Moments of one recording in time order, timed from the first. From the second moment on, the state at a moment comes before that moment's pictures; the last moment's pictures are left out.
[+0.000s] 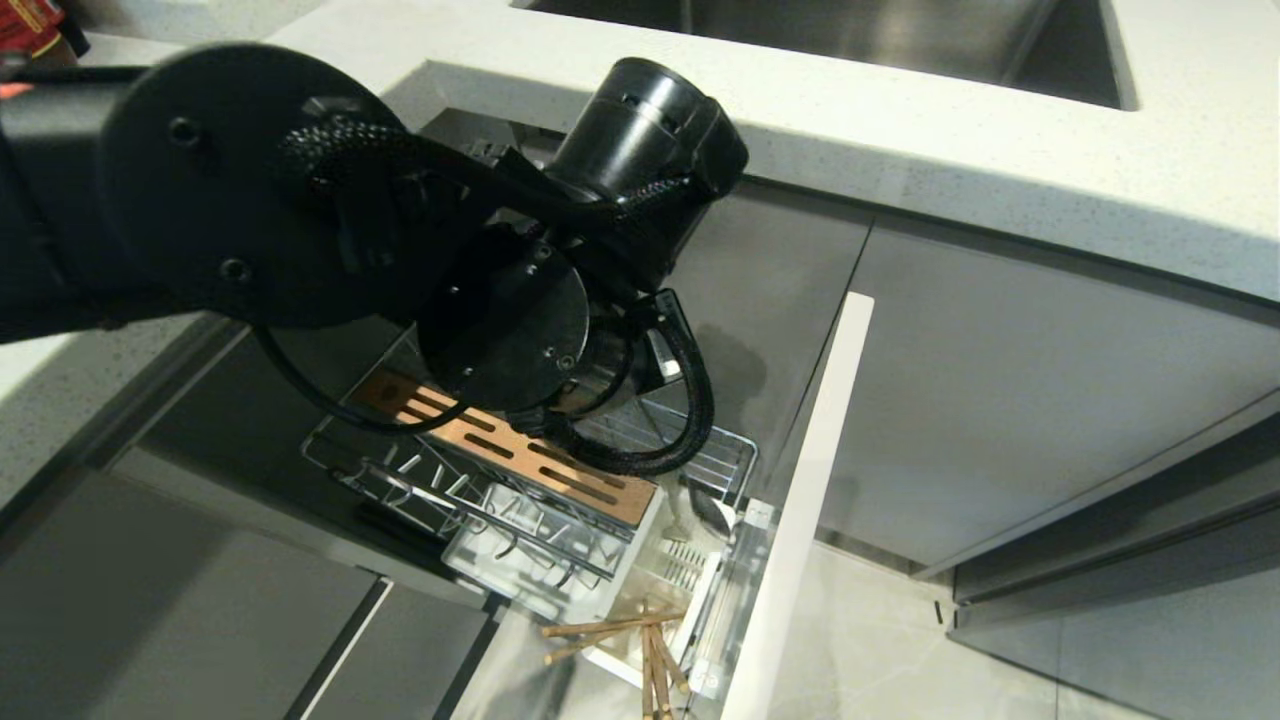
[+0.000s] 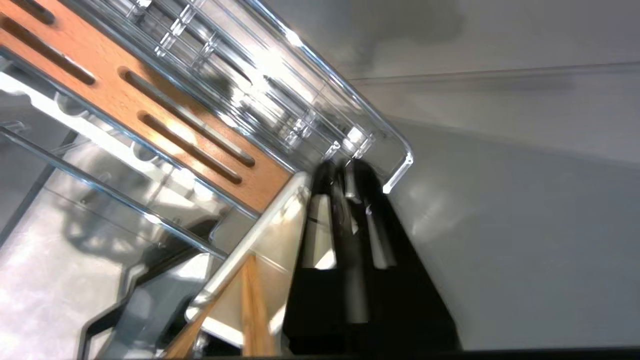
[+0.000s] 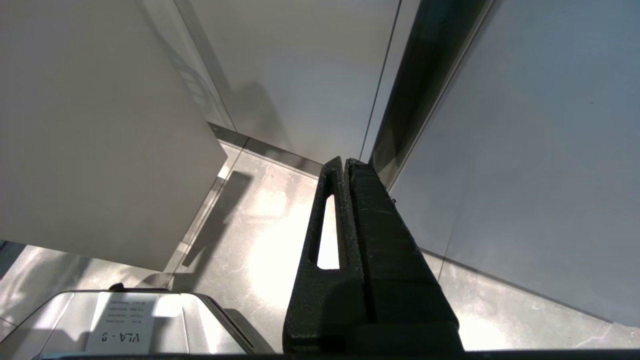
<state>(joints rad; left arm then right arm) -0.96 1.85 -1.81 0.71 0.68 -0.91 0.00 0.00 0.00 0.00 0.00 -0.01</state>
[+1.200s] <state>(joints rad) -0.95 1.66 -1.84 0.78 0.72 -0.85 0.00 0.00 0.00 0.00 0.00 -0.01</state>
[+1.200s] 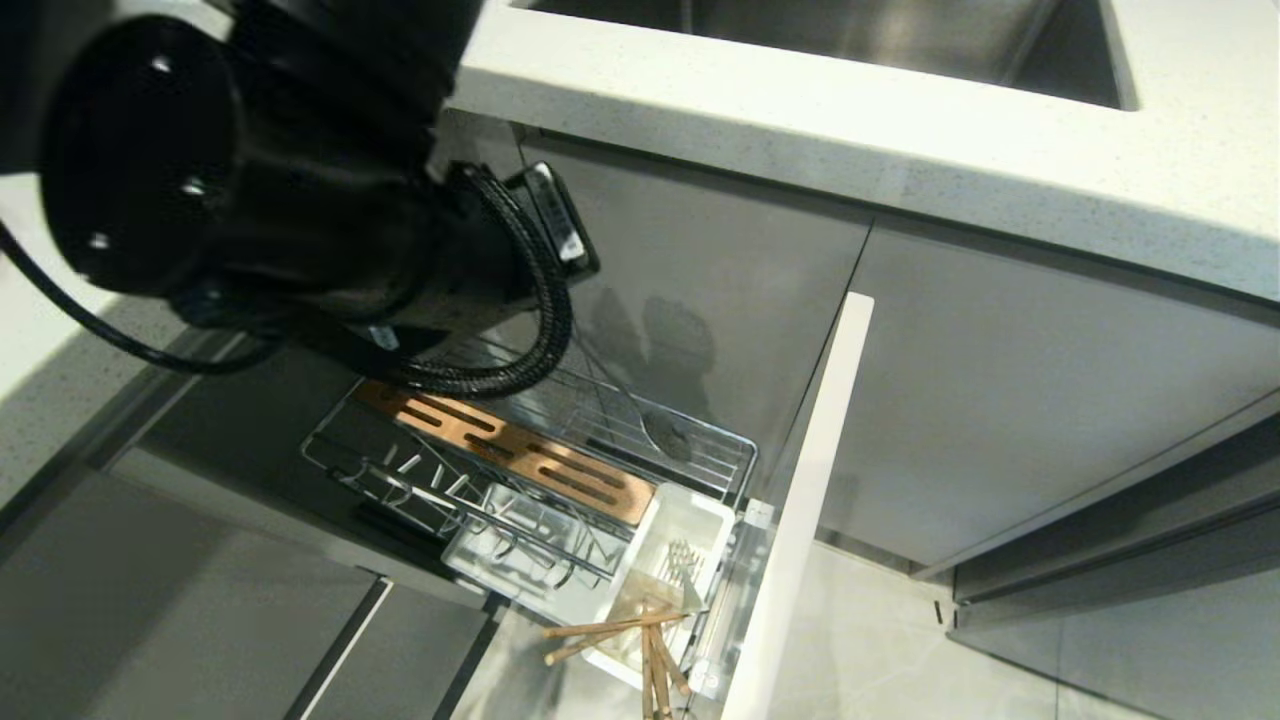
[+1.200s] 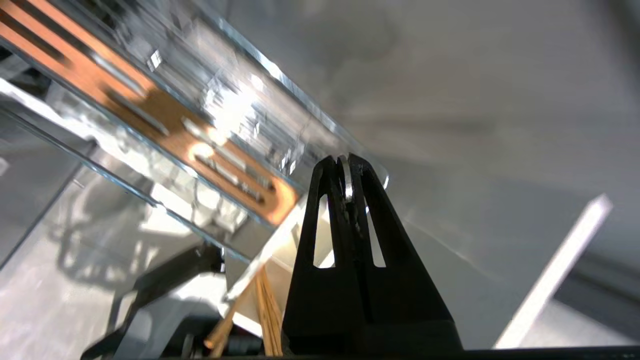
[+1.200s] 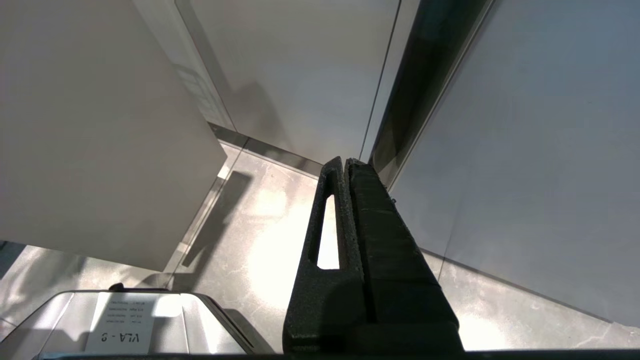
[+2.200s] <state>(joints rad) -0.71 1.29 -1.94 0.59 0.77 -0.64 0.00 0.00 0.00 0.00 0.00 -0.01</state>
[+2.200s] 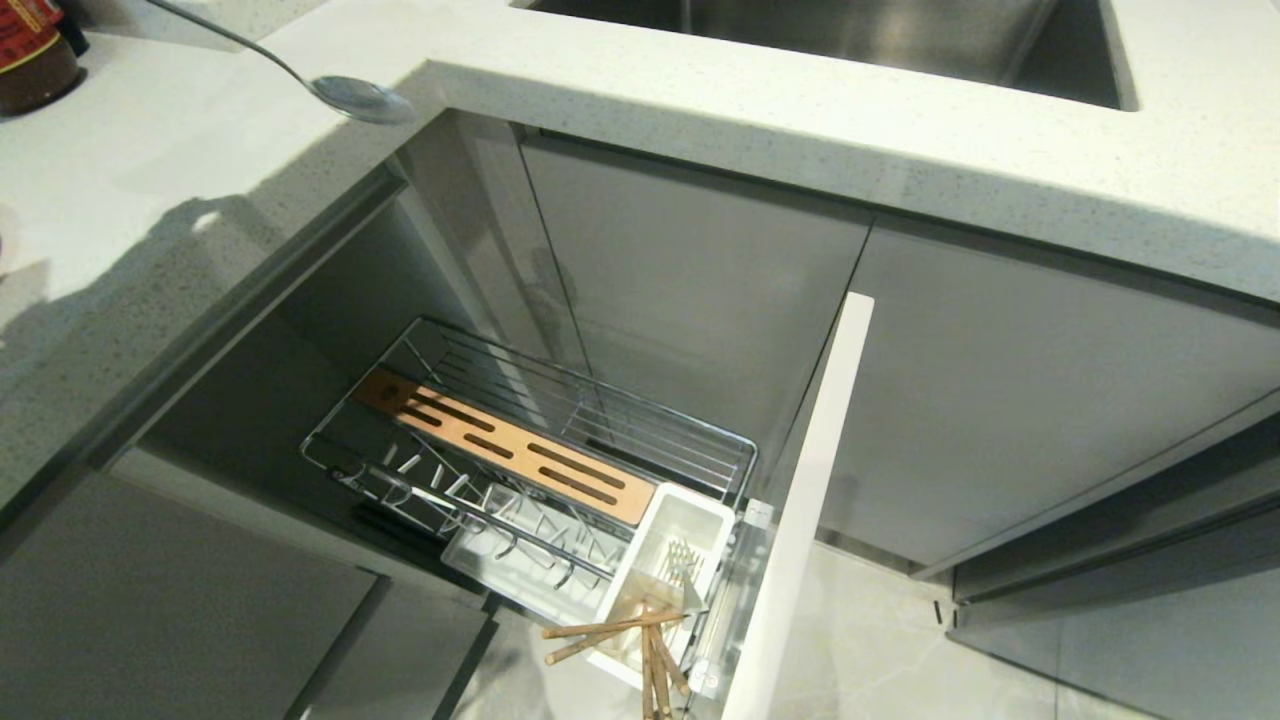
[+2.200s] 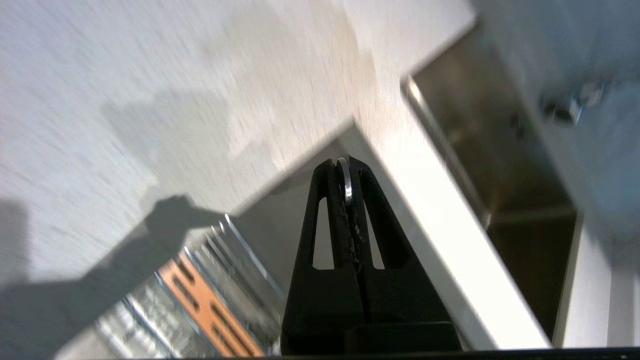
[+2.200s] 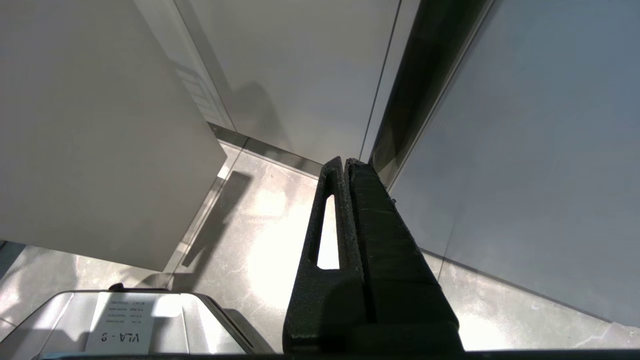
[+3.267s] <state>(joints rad) 0.11 0.94 -1.73 0.43 0.61 -0.49 0.00 0.00 0.00 0.00 0.00 -0.01</state>
